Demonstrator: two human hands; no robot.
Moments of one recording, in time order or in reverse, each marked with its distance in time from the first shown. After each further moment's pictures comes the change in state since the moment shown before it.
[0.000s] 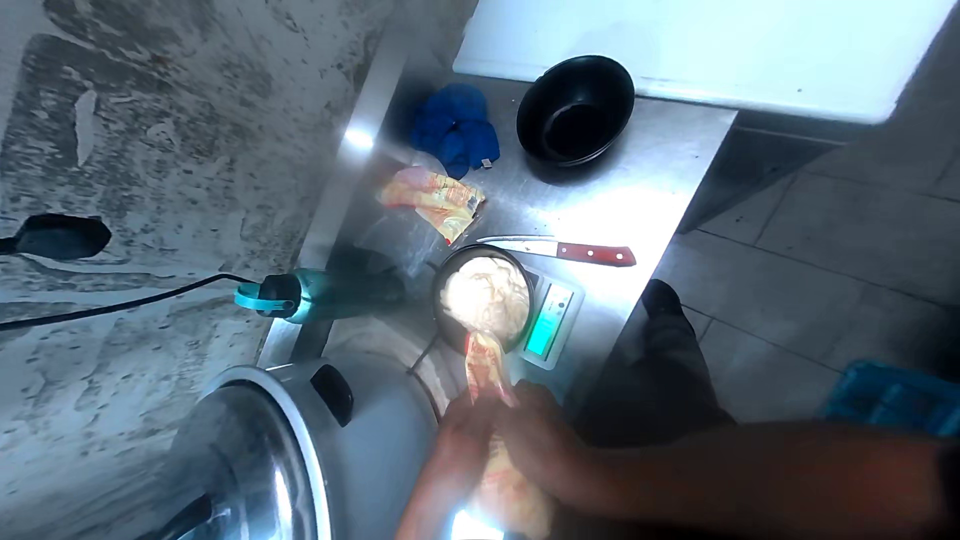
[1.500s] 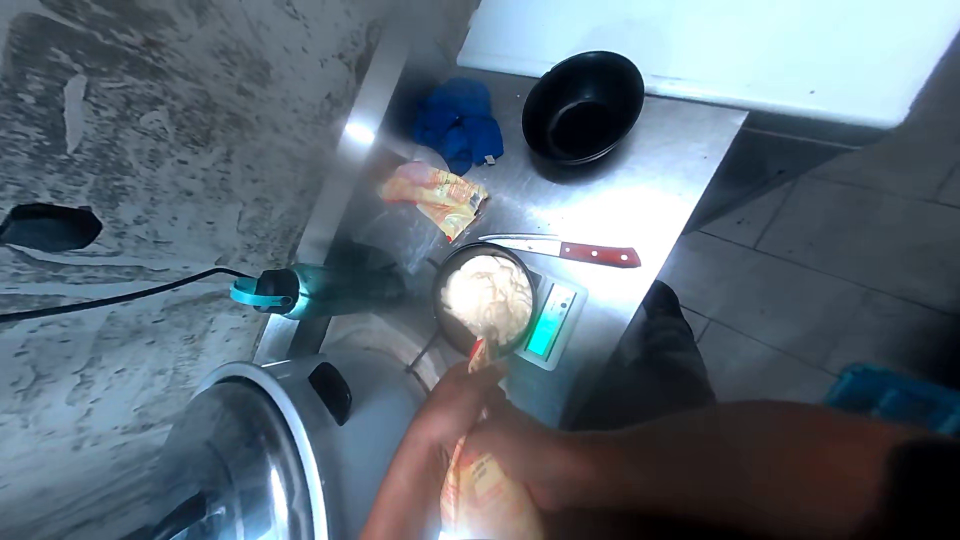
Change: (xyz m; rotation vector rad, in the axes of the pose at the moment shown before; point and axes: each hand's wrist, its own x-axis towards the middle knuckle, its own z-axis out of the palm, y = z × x) left_hand 0.042 0.033 -0.012 -0.023 -0.122 -0.281; right_hand 0.007 -0.006 0.015 0.716 -0.494 0.178
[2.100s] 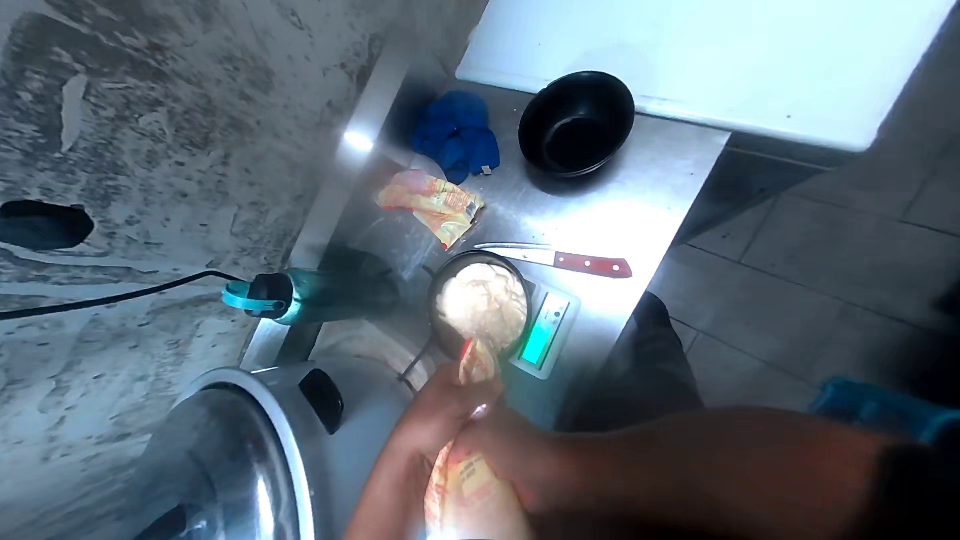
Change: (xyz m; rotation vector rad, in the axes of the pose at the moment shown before) left_hand -0.006 0.006 -0.010 0.025 -0.097 0.162; right_hand 0.001 -0.007 0.004 0.018 0.041 -0.046
